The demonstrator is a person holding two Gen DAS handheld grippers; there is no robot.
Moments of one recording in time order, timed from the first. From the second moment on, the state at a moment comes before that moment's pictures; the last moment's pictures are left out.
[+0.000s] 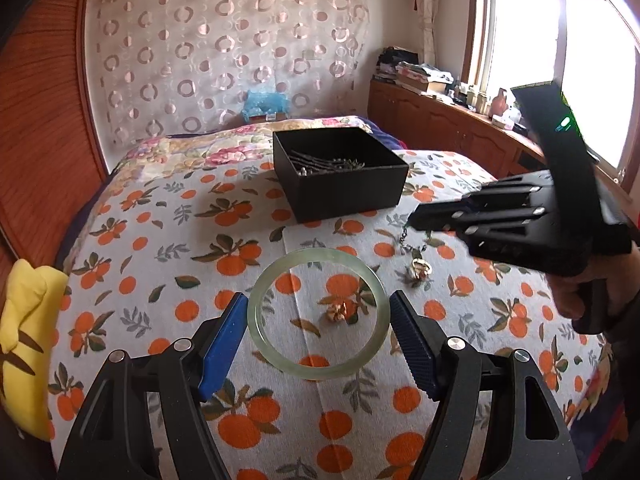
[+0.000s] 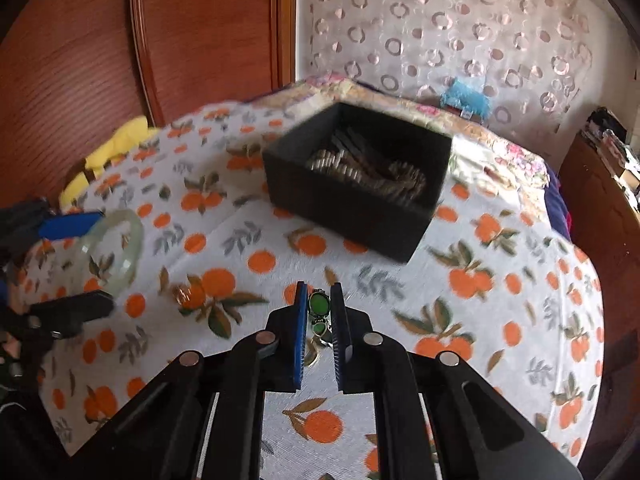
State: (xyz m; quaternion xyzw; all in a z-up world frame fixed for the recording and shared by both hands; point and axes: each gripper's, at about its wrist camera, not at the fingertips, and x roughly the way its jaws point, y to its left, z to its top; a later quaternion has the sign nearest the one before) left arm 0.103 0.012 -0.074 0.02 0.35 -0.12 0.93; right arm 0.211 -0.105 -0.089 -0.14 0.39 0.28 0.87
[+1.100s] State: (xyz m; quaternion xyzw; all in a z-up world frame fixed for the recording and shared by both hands) left arm 0.212 -0.021 -0.039 0.04 0.32 -0.11 0.94; right arm 0.299 -0.135 -0.032 -0.06 0.35 0.26 0.90
